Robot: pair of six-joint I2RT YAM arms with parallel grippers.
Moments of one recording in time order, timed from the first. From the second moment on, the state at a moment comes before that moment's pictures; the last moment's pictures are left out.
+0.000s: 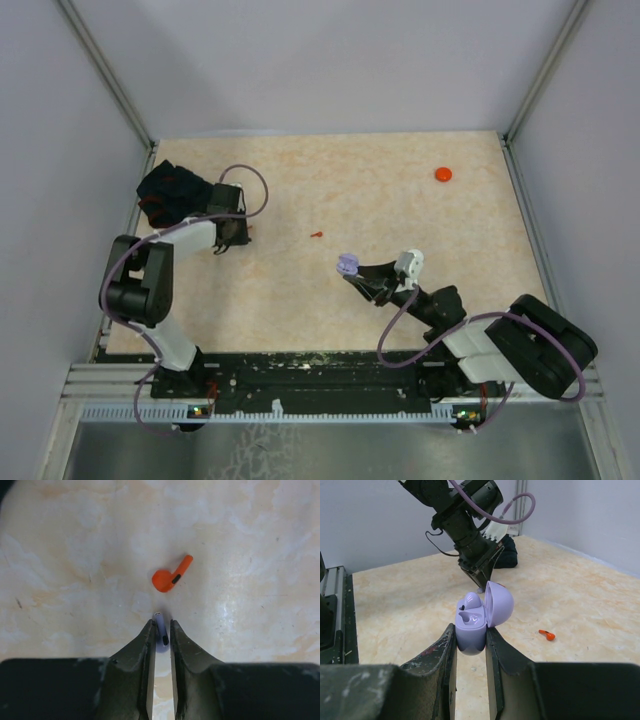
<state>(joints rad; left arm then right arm) -0.24 1.72 0.97 -0.19 -0.14 -0.27 0.68 1.27 0.01 1.56 -0.36 0.11</state>
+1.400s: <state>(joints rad) -0.63 1.74 1.03 -0.40 -0.16 -0.17 0.68 1.27 0.01 1.56 -0.36 0.11</state>
